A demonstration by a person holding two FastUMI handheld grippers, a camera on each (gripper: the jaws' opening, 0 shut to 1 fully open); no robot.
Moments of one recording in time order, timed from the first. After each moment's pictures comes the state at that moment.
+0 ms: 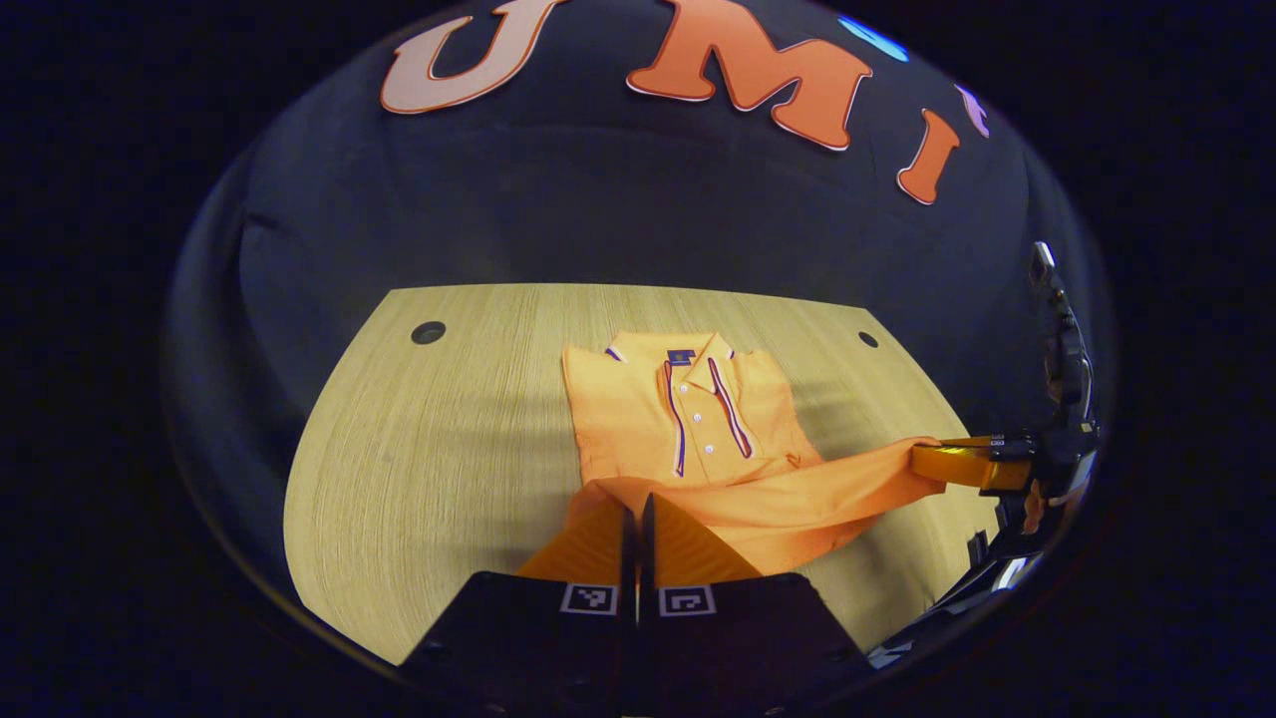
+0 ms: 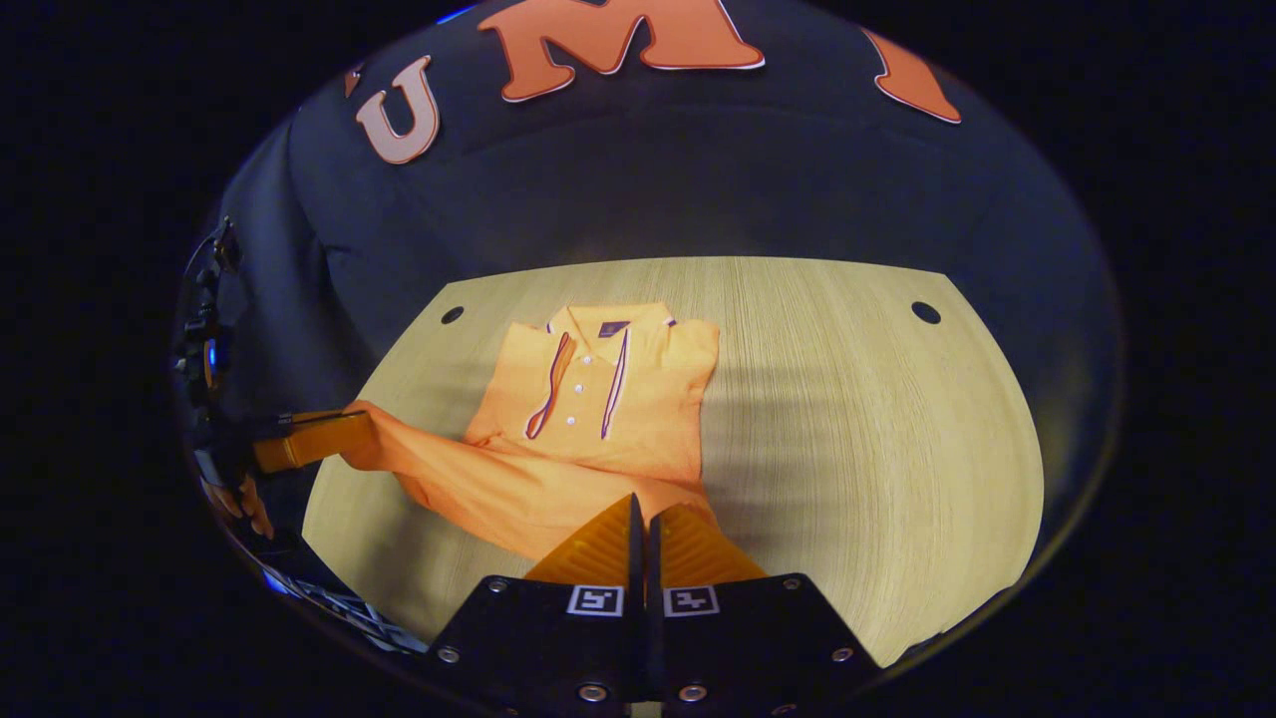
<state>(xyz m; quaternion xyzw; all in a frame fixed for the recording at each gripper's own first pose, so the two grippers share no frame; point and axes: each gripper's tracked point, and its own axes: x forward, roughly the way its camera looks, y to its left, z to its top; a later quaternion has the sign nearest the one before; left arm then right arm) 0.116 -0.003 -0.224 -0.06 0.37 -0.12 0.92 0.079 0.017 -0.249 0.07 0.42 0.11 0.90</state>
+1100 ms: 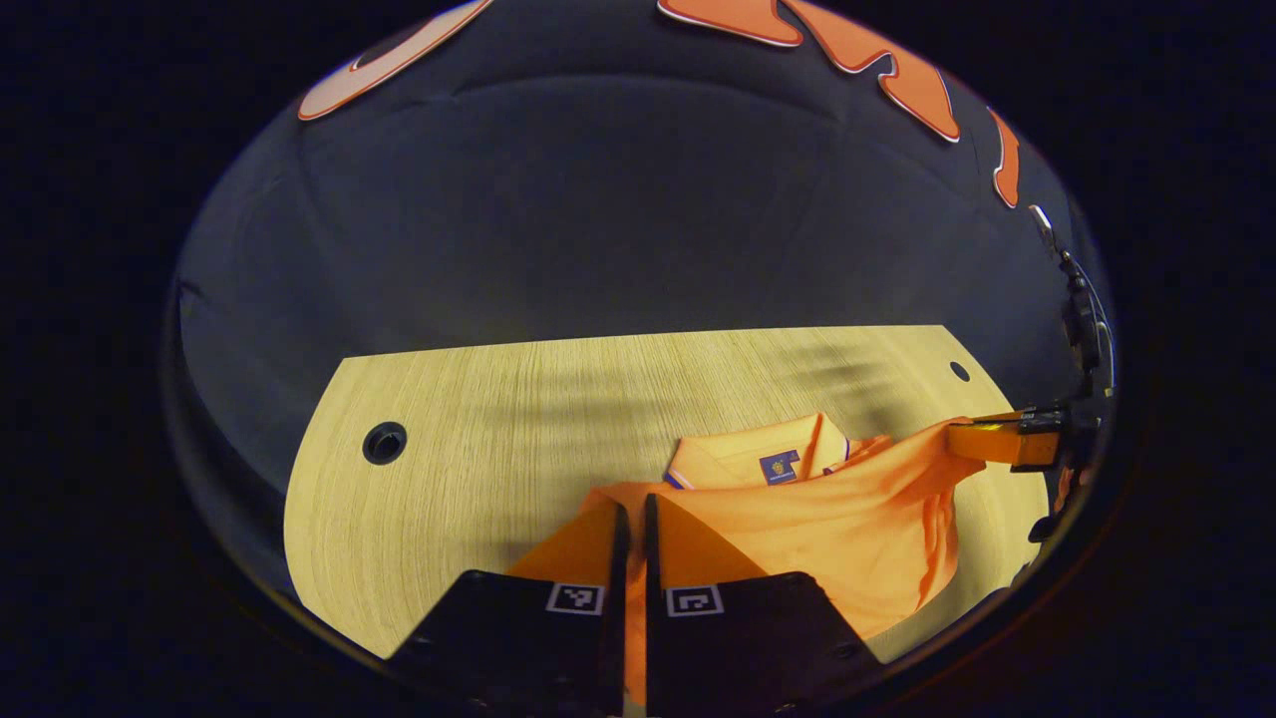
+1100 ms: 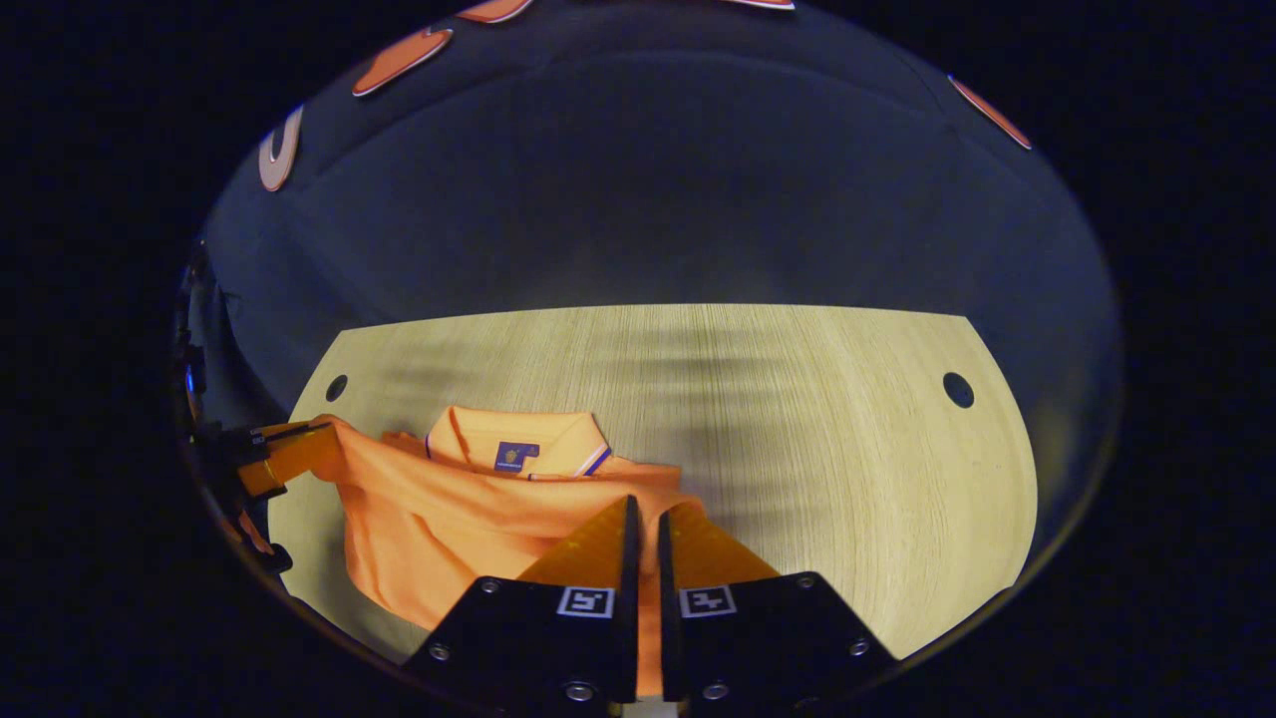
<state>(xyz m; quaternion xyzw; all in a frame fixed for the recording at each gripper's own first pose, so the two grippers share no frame) 0.329 0.011 -0.281 -0.01 0.37 -0.10 0.92 0.274 0.012 -0.304 0.05 0.45 0.05 0.89</state>
